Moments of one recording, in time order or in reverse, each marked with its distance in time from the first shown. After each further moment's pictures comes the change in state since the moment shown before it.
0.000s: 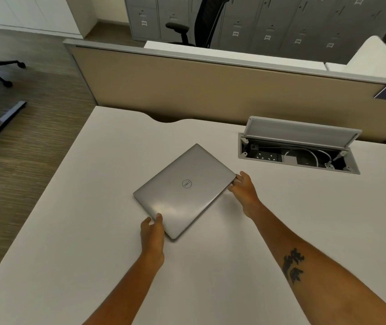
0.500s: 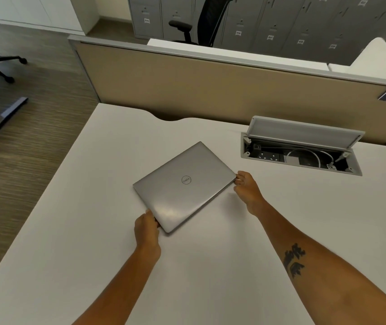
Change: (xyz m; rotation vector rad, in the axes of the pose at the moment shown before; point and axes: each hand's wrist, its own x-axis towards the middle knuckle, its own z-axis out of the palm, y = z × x) left_hand 0.006 0.017 -0.014 -0.150 0.028 -0.002; right_hand 0.012 0.005 -0.003 -0.159 -0.020 -0.032
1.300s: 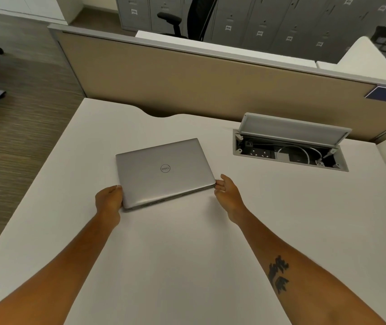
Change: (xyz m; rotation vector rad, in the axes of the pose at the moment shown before) left_hand 0.112 0.076 -0.037 0.222 0.061 0.108; right_hand -0.026 0.009 0.038 0.032 -0.026 -0.020
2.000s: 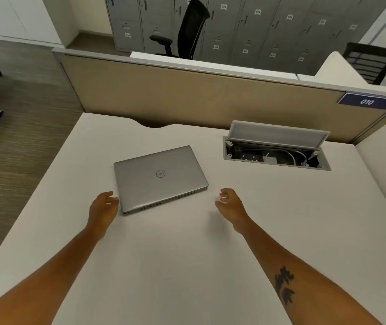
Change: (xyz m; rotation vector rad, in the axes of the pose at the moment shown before) left_hand -0.028 -0.004 -0.032 0.351 -0.130 0.297; right_hand -0.046 0.014 -0.027 -0.074 0.065 -0.017
